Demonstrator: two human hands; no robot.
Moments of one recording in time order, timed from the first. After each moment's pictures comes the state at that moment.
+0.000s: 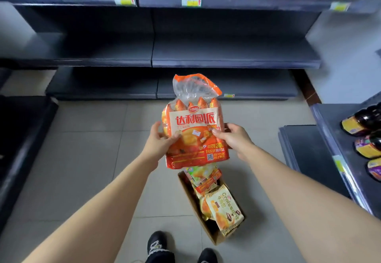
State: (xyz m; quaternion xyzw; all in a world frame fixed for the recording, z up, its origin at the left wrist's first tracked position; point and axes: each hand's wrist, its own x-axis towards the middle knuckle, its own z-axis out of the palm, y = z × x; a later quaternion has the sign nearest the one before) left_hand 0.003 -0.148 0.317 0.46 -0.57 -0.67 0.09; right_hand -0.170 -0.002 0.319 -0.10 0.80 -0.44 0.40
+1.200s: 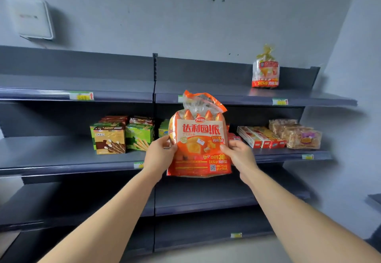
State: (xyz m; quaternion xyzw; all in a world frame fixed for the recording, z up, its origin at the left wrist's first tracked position) left_hand -0.140 -0.482 0.626 0.30 -0.76 -0.50 0.30; right_hand -0.284 -0.315 0.616 -0.18 0.74 -0.64 0.11
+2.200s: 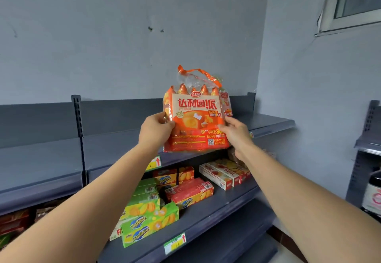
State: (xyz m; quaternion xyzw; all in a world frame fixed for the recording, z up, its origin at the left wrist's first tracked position) left_hand -0.408 -0.612 0.785 0.07 -0.78 -0.56 0.28; right_hand -0.489 -0.420 0.764 -0.12 0.72 -0.67 -0.11
